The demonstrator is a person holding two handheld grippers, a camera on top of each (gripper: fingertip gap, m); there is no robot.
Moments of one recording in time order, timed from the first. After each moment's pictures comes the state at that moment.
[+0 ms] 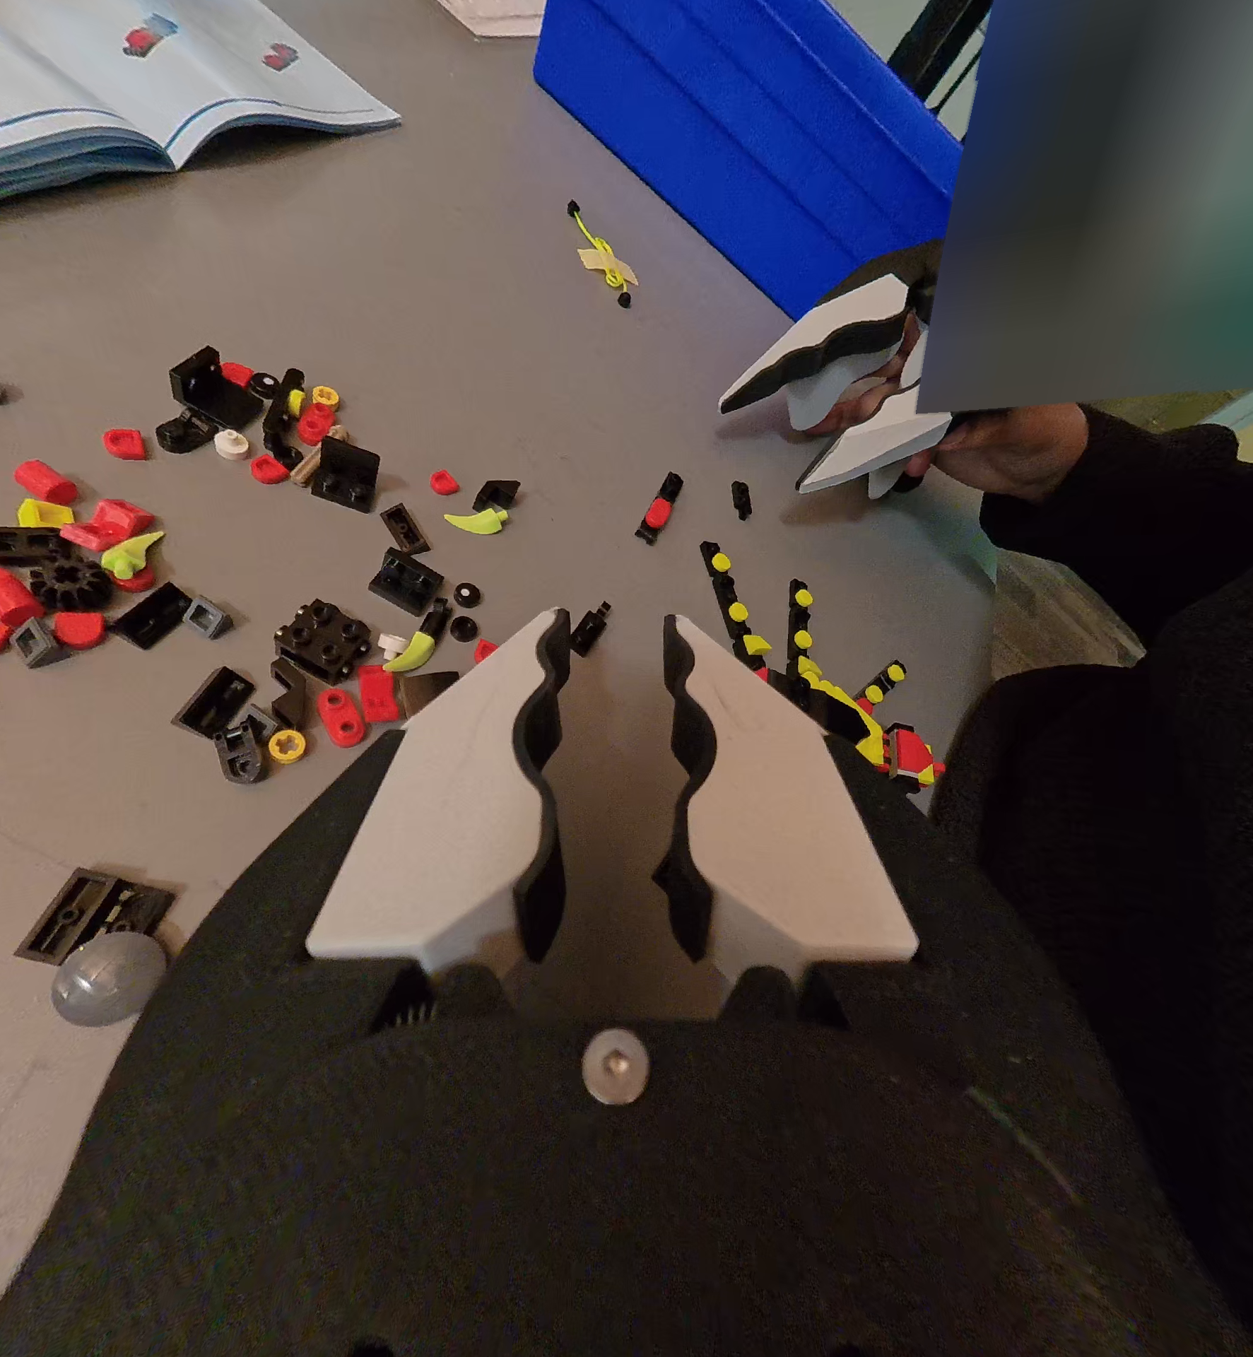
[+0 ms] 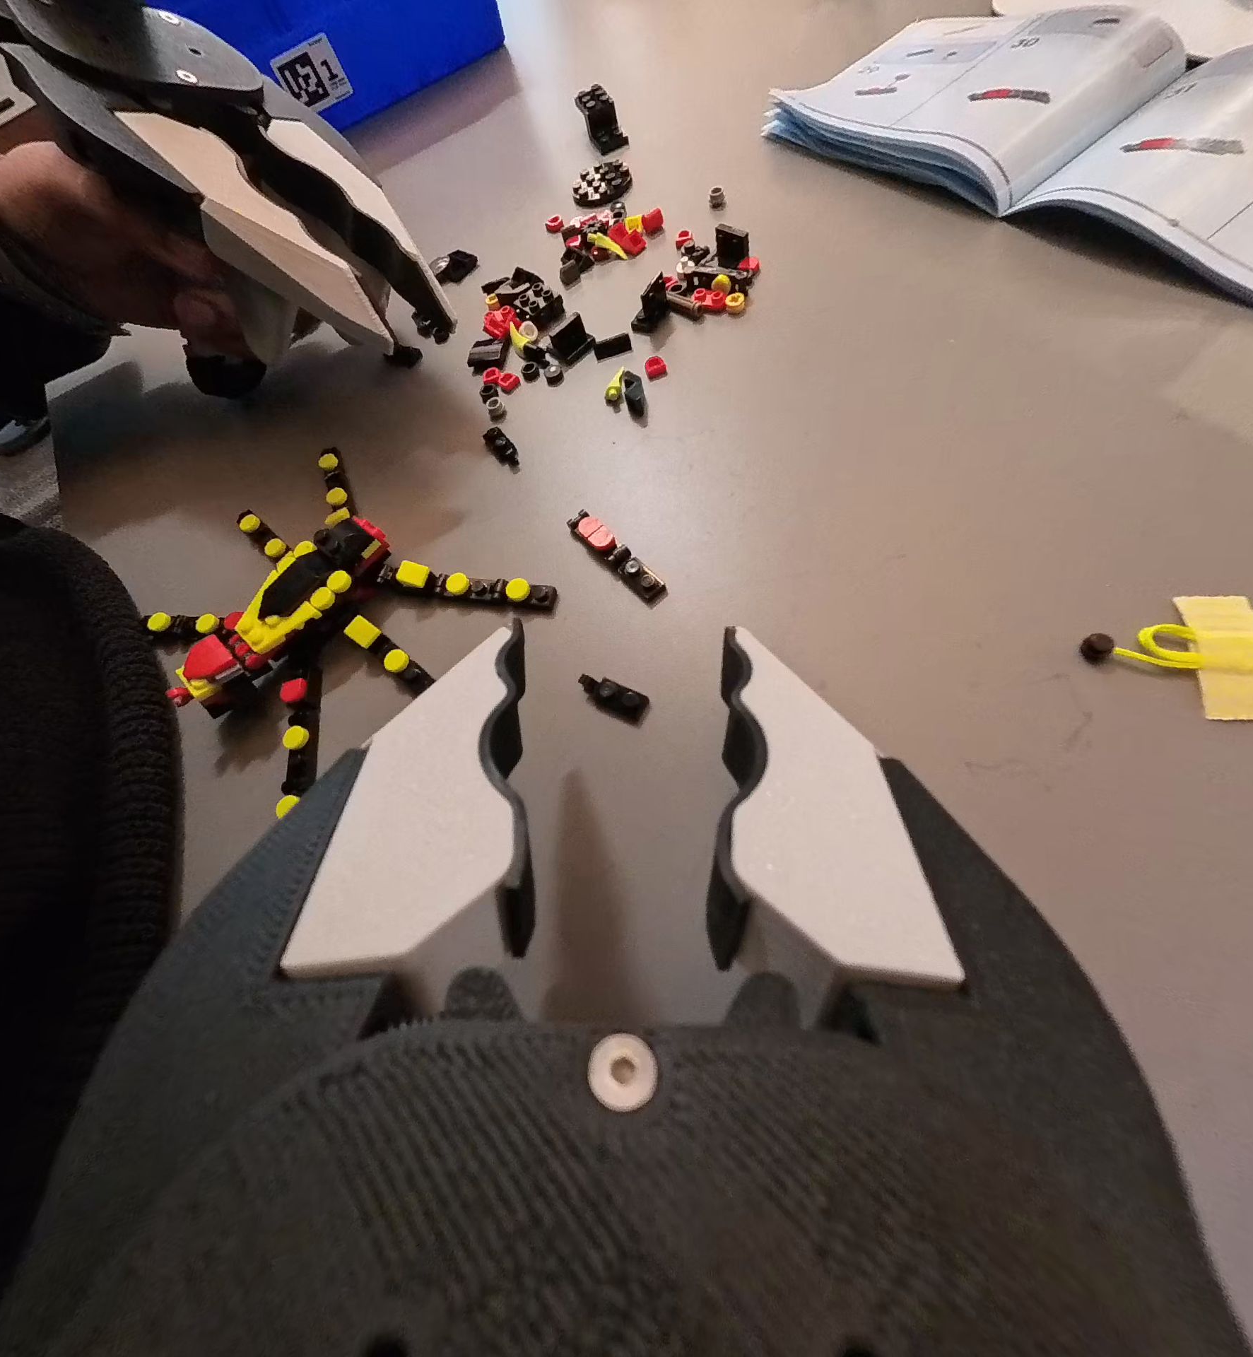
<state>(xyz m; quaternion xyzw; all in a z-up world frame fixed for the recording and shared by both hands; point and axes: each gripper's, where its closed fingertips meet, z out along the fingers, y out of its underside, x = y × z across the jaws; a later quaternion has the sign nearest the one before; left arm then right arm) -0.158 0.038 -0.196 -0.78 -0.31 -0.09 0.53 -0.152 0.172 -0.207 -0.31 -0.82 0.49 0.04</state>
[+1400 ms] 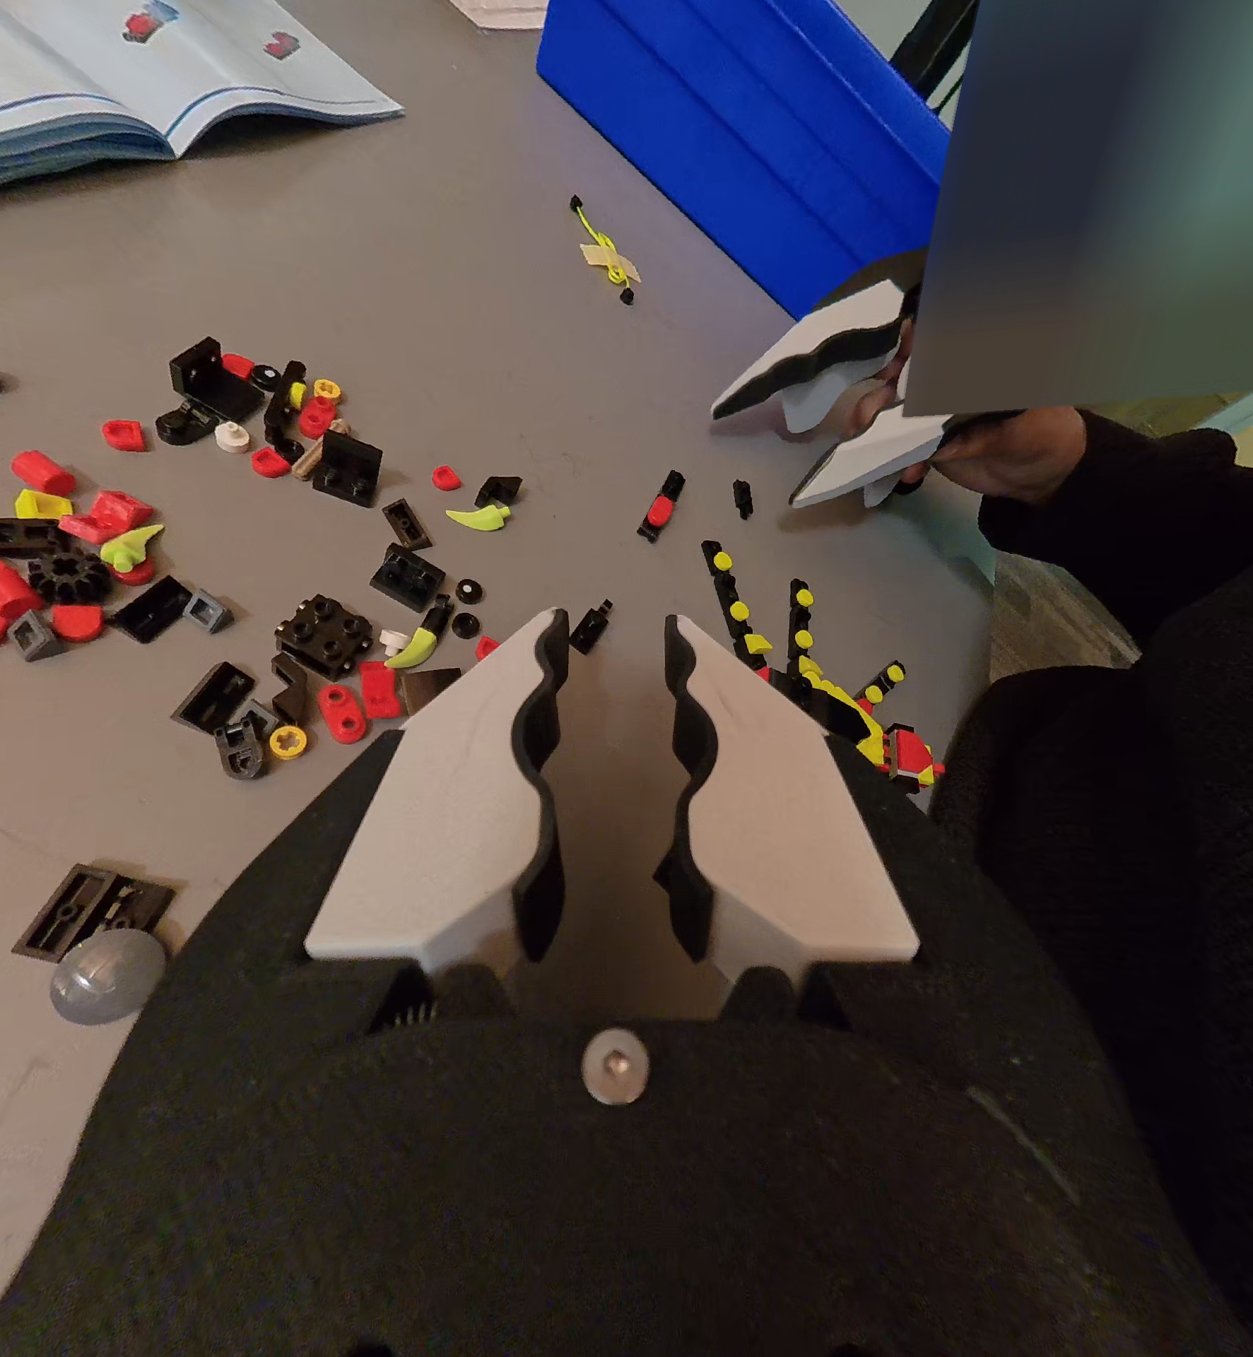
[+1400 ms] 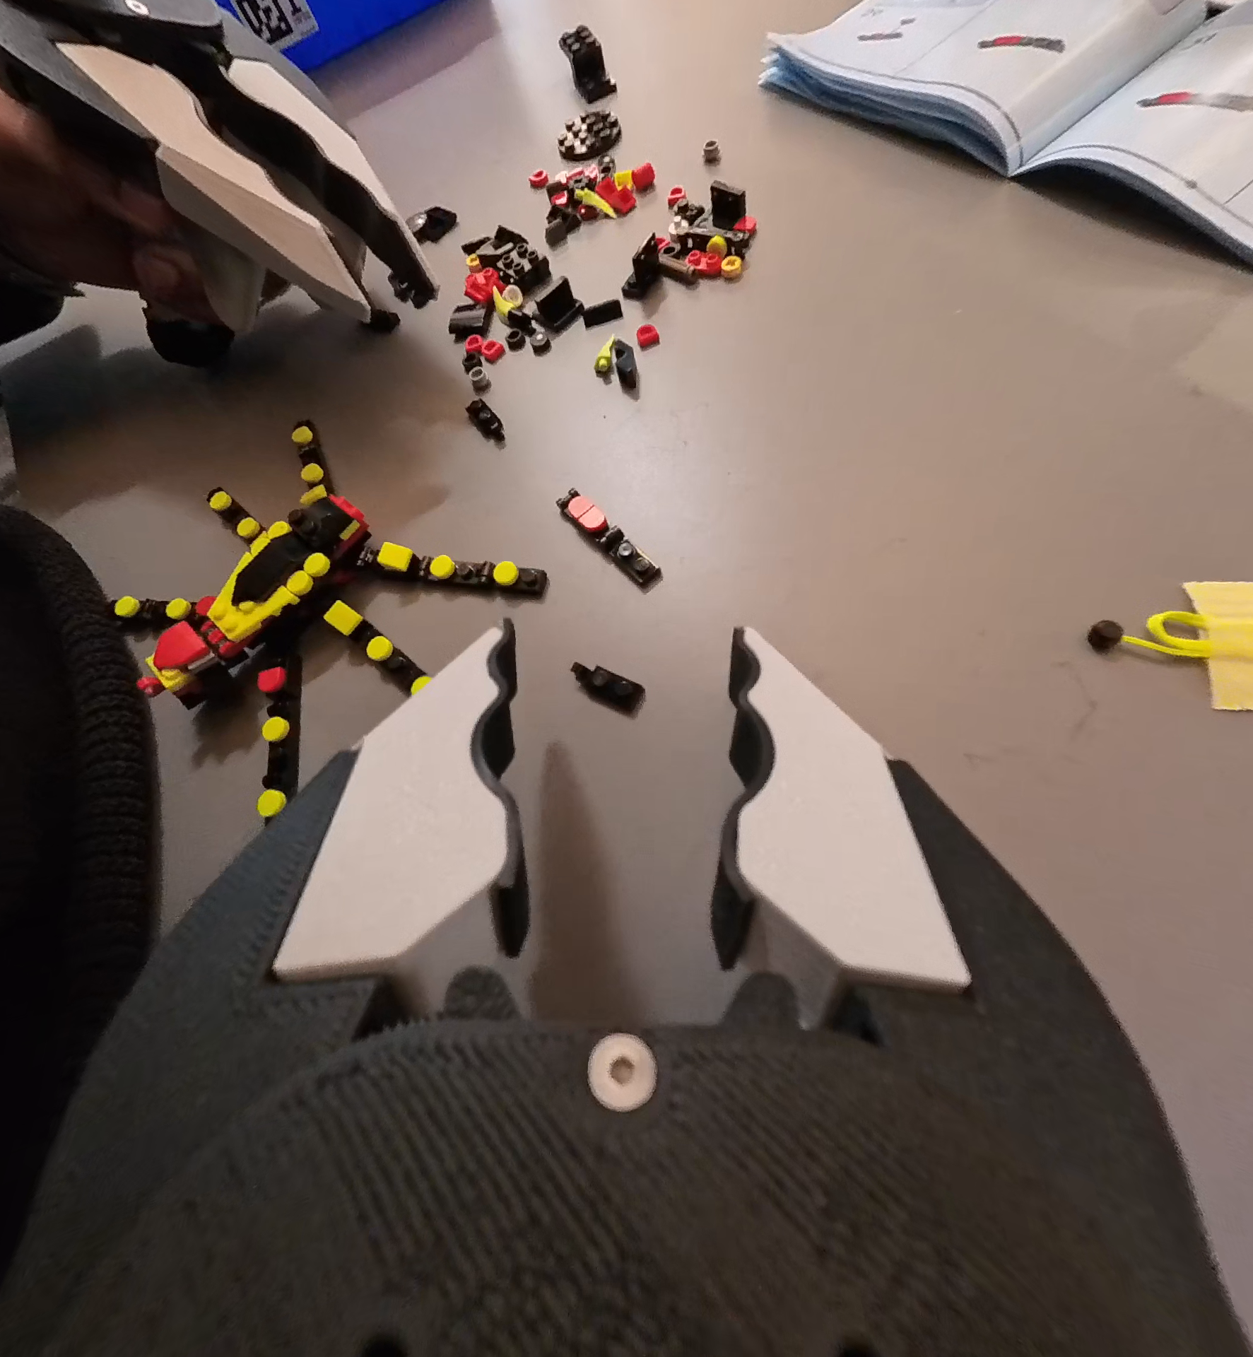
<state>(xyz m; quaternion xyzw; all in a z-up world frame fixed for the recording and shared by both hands) -0.159 0.037 -0.197 -0.78 -0.32 -0.09 0.53 -0.152 0.172 -0.215 -0.31 -0.83 0.47 0.05</state>
